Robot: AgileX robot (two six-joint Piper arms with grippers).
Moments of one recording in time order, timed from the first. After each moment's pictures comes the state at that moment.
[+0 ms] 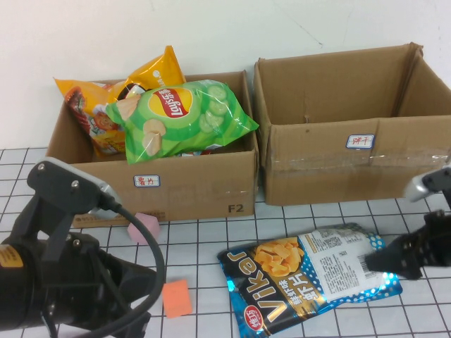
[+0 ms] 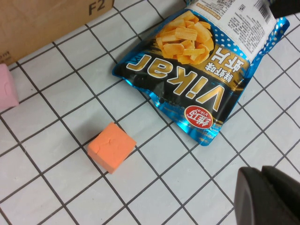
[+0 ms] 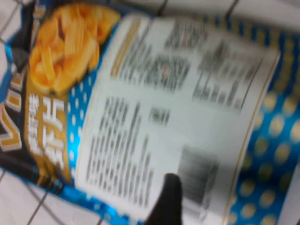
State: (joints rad) right arm -0.01 1.76 -0.82 1.18 0.68 -1.49; left arm -0.42 0.99 -0.77 -0.52 0.73 0.41
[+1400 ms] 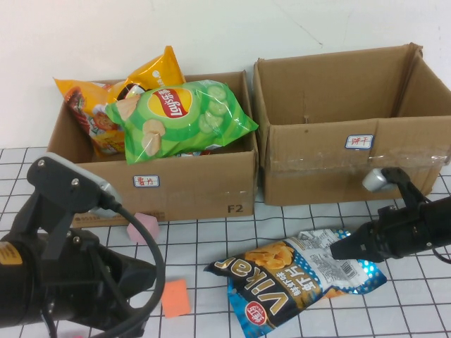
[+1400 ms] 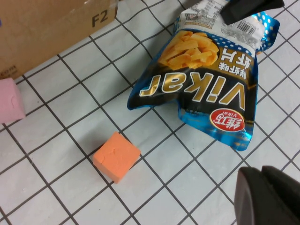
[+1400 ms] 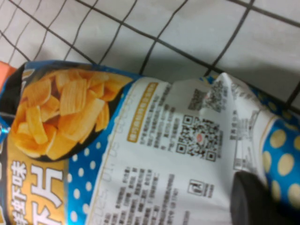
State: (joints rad) right arm 0.06 2.03 -1.02 1.29 0.85 -1.48; left arm -0.42 0.99 -0.77 -0.52 0.72 0.45
